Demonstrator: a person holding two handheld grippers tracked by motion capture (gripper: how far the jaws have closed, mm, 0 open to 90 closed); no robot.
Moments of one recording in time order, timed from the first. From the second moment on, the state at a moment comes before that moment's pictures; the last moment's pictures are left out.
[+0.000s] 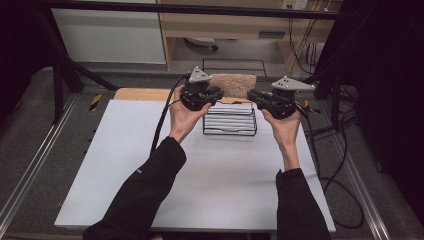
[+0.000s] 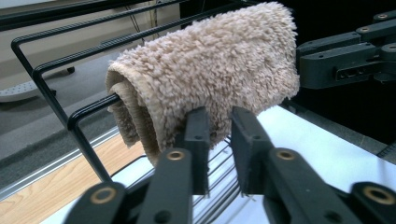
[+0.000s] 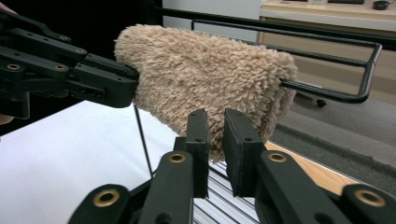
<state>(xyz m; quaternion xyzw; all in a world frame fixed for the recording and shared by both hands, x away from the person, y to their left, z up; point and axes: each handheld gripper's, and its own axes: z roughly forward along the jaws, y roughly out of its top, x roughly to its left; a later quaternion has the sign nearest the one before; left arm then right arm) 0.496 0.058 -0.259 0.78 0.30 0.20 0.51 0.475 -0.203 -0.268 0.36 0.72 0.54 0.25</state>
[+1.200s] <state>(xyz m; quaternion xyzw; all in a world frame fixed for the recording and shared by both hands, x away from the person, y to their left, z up) 0.405 0.188 -0.339 0.81 0.35 0.18 0.44 0.412 -0.228 -0.302 0.40 0.73 0.52 0.20</state>
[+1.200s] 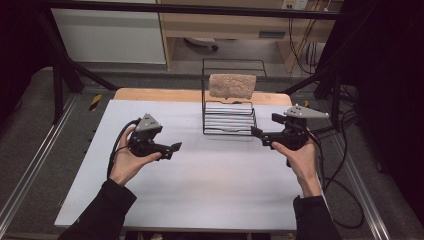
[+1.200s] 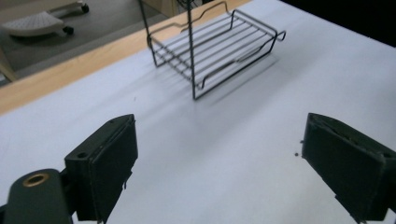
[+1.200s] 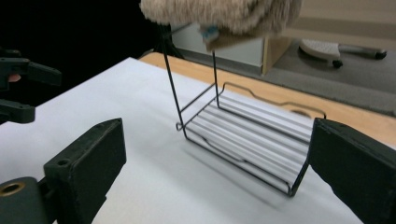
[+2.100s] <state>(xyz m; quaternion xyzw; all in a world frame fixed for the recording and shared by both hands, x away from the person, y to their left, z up) 0.355 0.282 -0.431 0.79 0.41 0.18 0.43 0.372 -0.267 -0.420 0.42 0.74 0.51 0.11</state>
